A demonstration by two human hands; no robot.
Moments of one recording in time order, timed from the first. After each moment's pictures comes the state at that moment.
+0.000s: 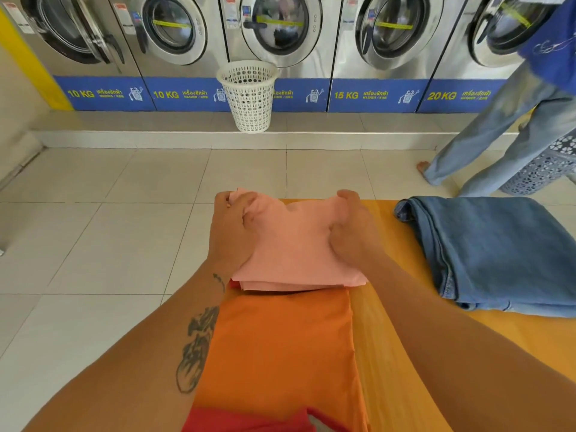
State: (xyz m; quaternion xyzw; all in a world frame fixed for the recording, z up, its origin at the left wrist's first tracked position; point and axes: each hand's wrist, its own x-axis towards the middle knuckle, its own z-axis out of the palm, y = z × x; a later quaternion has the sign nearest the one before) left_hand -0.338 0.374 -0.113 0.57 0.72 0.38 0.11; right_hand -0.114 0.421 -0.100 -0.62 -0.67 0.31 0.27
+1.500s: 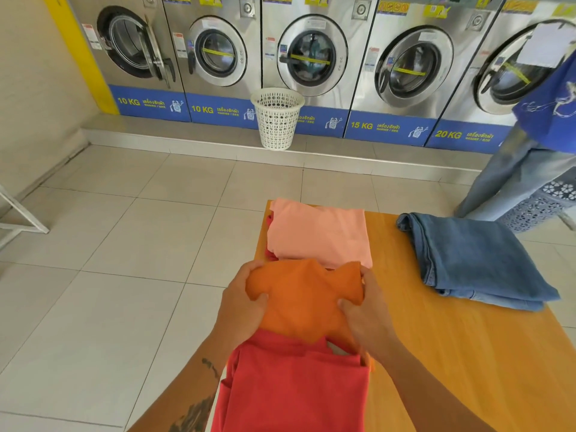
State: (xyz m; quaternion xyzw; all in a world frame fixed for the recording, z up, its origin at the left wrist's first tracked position) left_hand -0.330 0.152 -0.070 0.44 0.71 0.43 0.34; right_hand -0.110 0.211 -0.060 -0.61 -0.56 0.47 0.30
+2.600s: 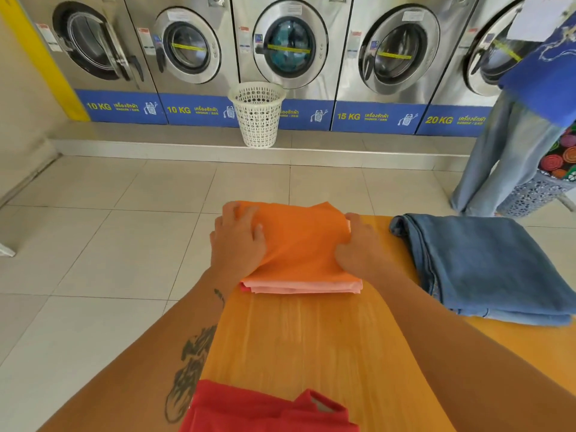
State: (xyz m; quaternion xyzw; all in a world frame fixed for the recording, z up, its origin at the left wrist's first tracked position) left_hand -0.337 0.339 -0.077 0.57 0.76 0.29 0.06; right_hand -0.108 0.377 -0.044 -0.64 -0.65 0.36 0.18
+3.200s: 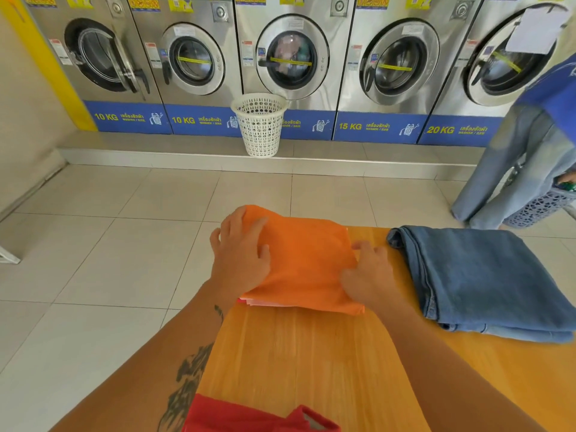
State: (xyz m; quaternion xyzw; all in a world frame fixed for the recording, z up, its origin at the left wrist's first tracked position) left_hand -0.323 0.337 -0.066 0.63 0.74 0.23 0.01; right_hand -0.087 0.362 -0.050 -0.68 -0.65 0.32 0.14
